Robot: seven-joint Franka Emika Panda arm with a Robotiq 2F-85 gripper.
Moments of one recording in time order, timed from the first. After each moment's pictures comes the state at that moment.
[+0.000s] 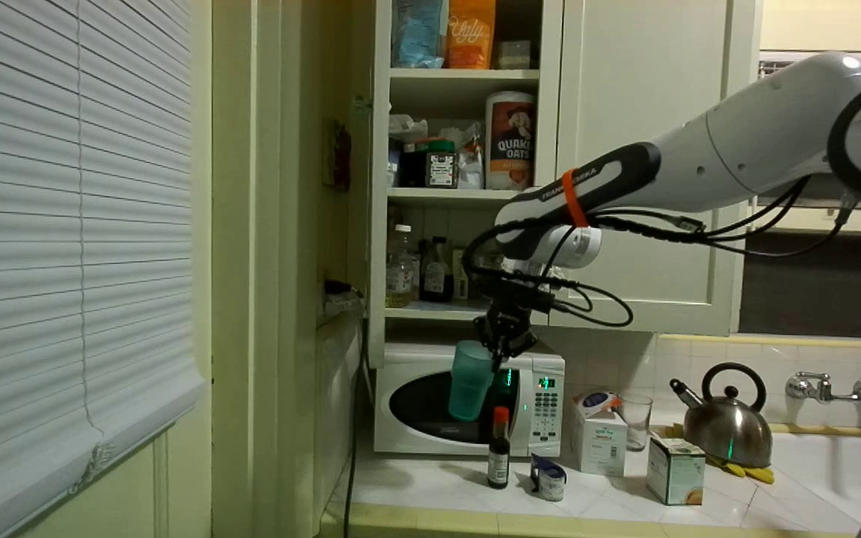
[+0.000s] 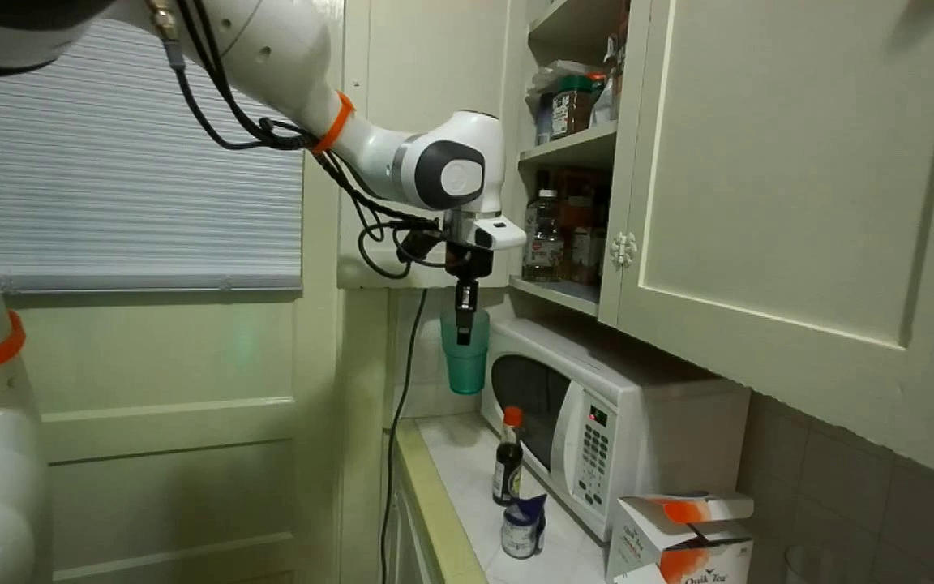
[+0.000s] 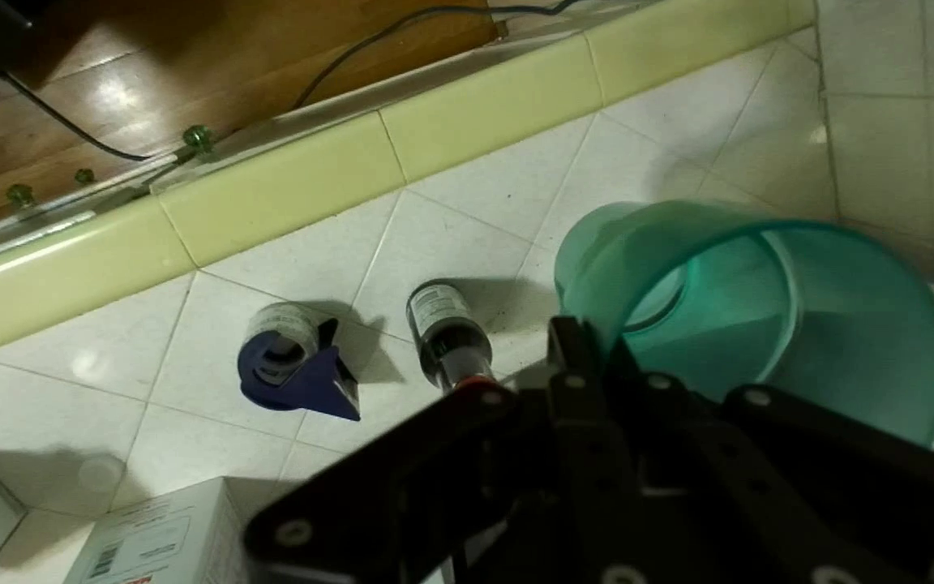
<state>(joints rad) 0.02 -0.16 0.08 -2.10 0.16 2.13 0.82</state>
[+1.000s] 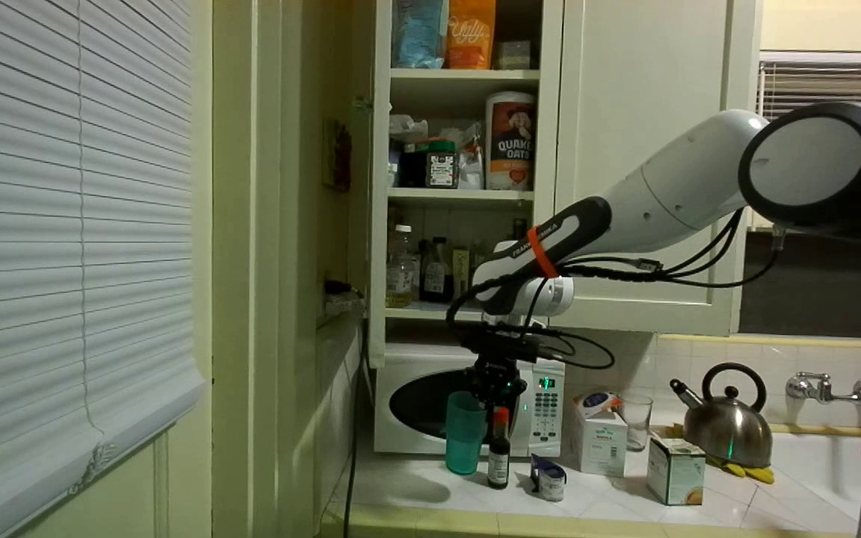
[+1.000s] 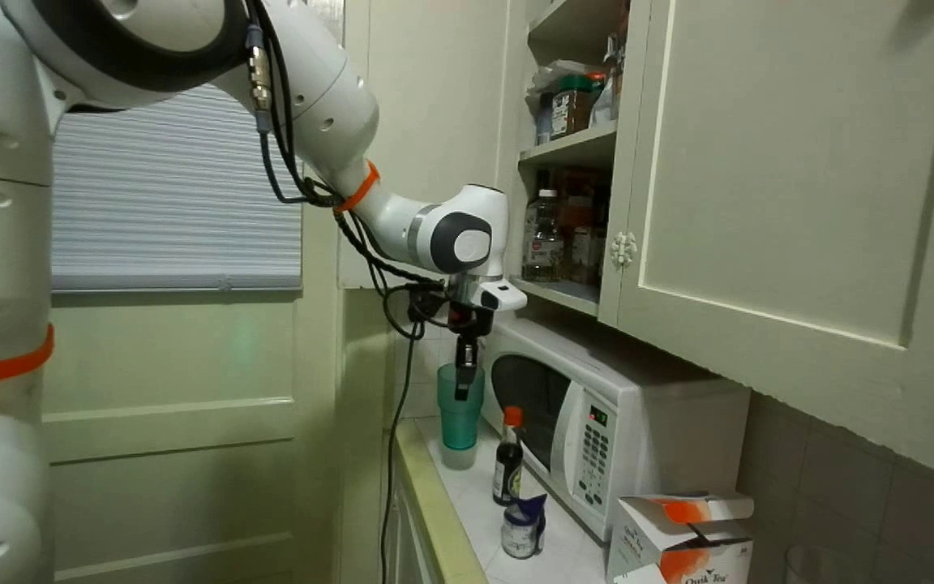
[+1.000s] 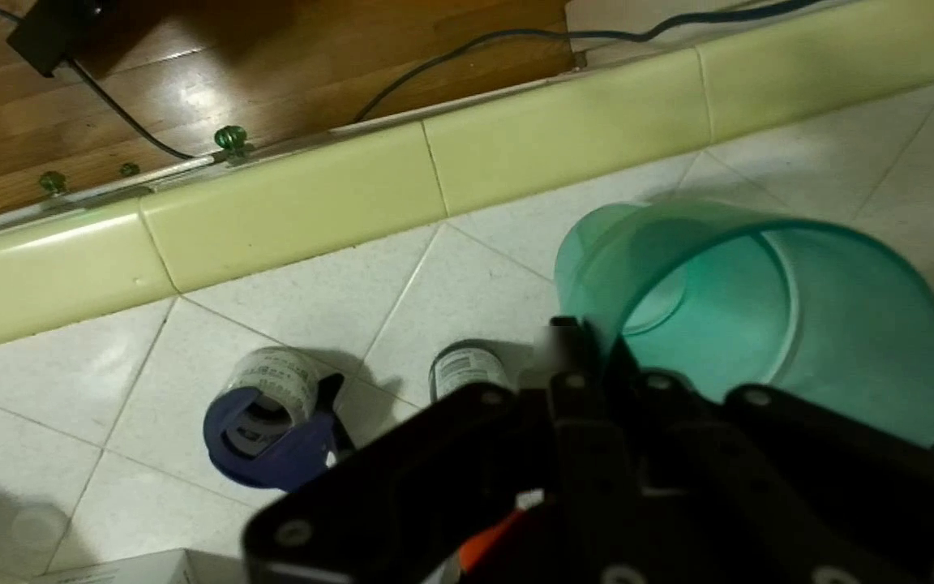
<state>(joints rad) 0.05 0.04 0.08 -2.10 0.10 2.21 0.77</state>
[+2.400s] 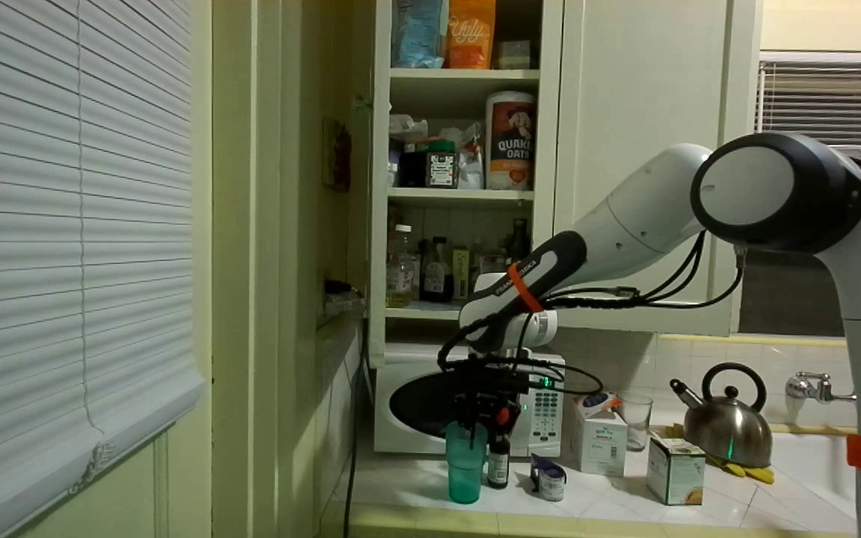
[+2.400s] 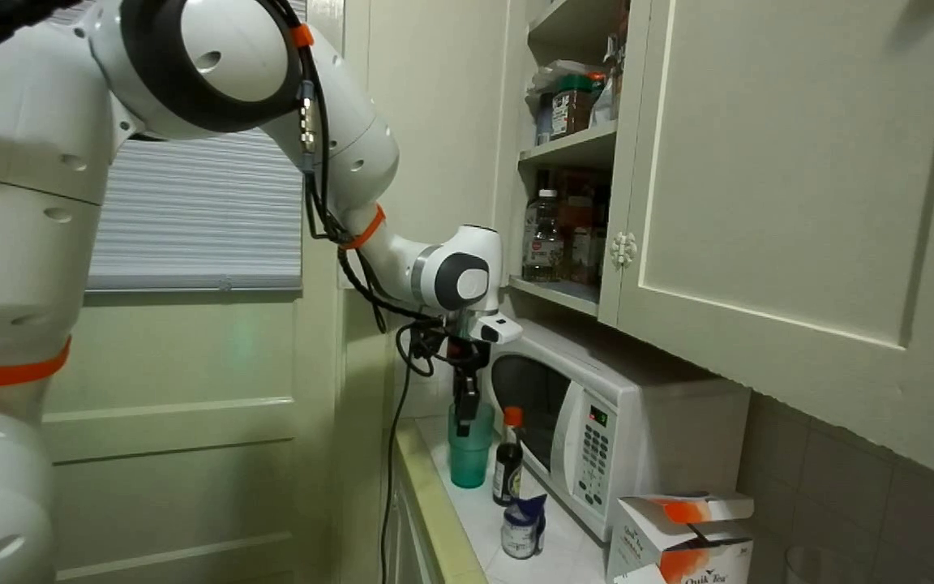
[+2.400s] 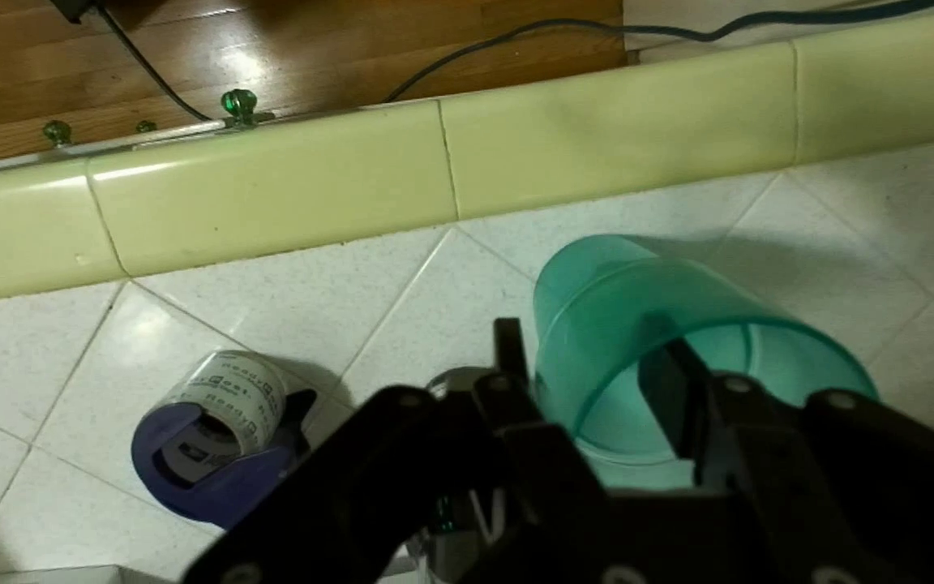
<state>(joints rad) 0.09 0.17 0.07 -2.09 0.01 2.29 0.75</state>
